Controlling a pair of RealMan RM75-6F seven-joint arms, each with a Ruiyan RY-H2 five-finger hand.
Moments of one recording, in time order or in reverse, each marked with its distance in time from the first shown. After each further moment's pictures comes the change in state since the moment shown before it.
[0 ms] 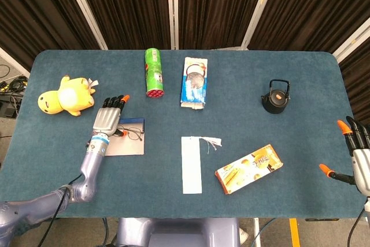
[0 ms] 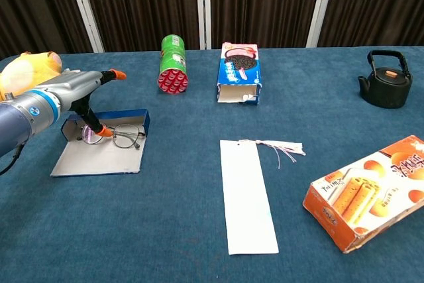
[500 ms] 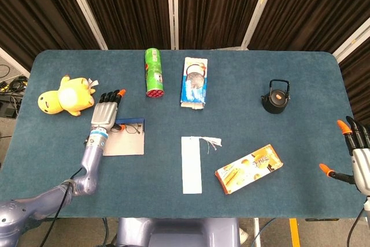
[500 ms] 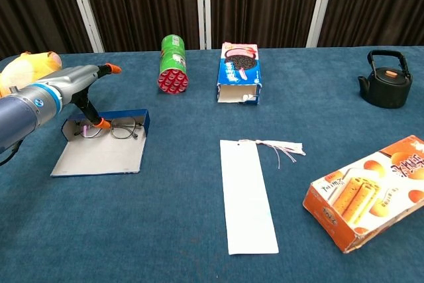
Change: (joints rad) left arm -0.024 -0.040 -0.043 0.113 -0.012 -0.035 -0.039; right arm 0.004 -0.004 0.002 0.005 0.012 -0.011 -0.004
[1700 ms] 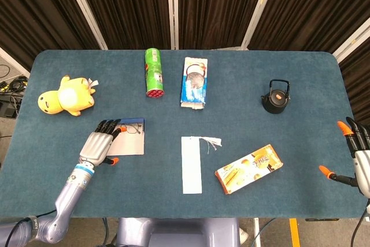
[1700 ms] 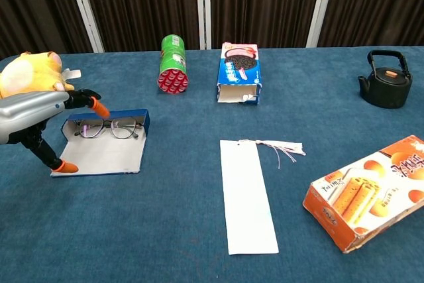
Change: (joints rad) left arm 0.230 0.298 0.233 -0.609 0.236 0.222 0.050; right arm -0.011 0.027 -0.011 -0.006 -0.041 0.018 0.088
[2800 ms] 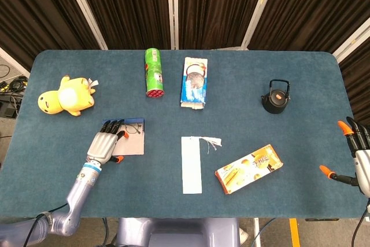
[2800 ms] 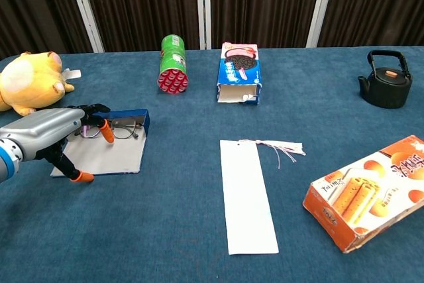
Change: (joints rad) left arm 0.004 -0.177 -0.024 0.278 0.047 -0.046 -0.079; right arm 0.003 0.000 0.000 0.008 0.004 -0.007 0.008
